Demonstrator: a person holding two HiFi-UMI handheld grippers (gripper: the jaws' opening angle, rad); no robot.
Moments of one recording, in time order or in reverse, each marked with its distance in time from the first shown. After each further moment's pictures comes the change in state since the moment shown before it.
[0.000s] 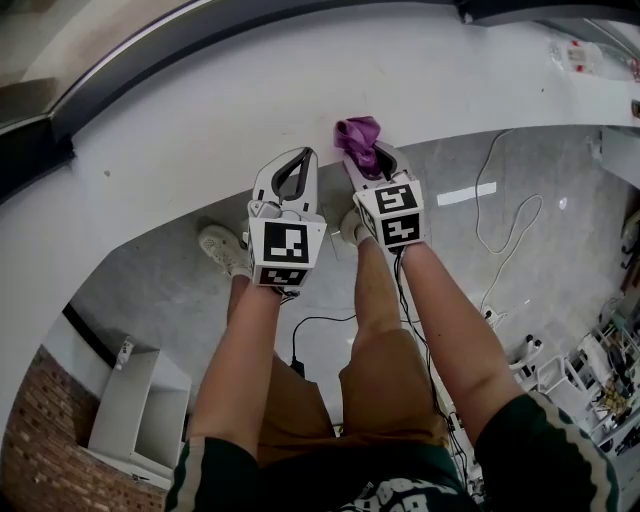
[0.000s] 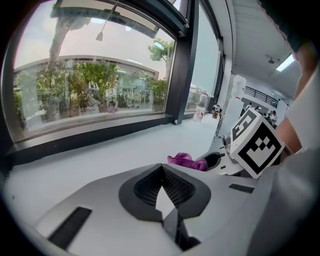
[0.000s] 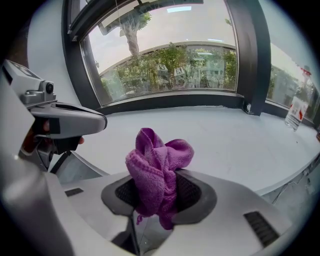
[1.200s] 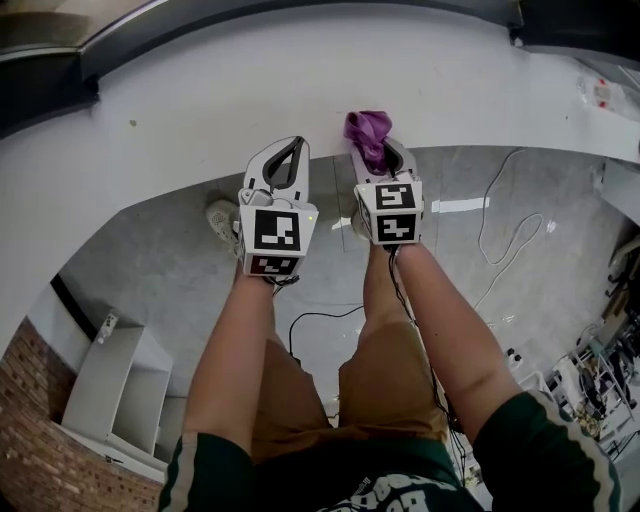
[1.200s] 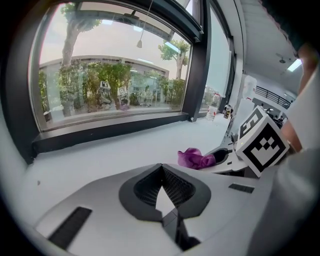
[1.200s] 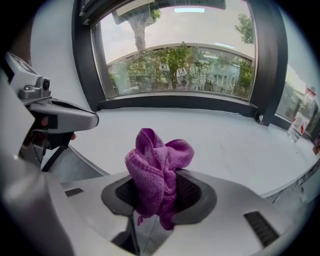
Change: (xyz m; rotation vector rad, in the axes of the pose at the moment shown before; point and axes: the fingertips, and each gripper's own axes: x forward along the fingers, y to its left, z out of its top) left arm -0.055 0.073 -0.044 -0.064 0.014 0.106; right arm 0.023 0.067 0.008 -0.070 0.017 -0.052
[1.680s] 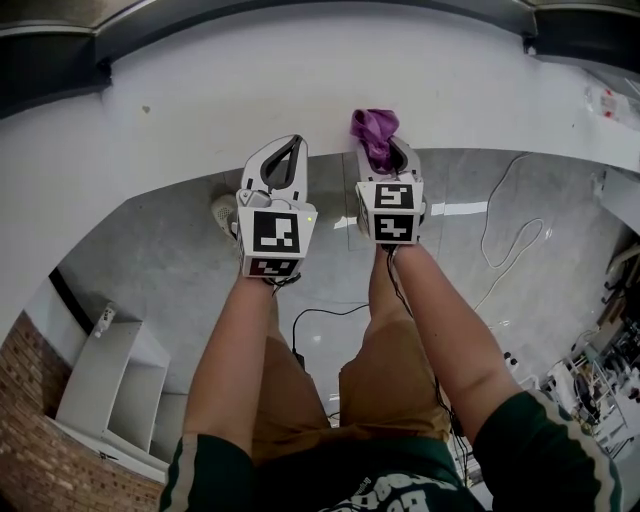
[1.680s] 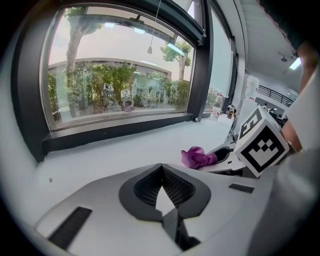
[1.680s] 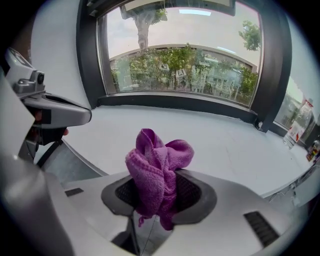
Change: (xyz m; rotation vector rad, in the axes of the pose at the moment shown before) left arm -0.022 0.027 -0.012 -0.008 -0.013 0.040; right arm 0.004 0.022 0.004 -0.026 0.014 -0.051
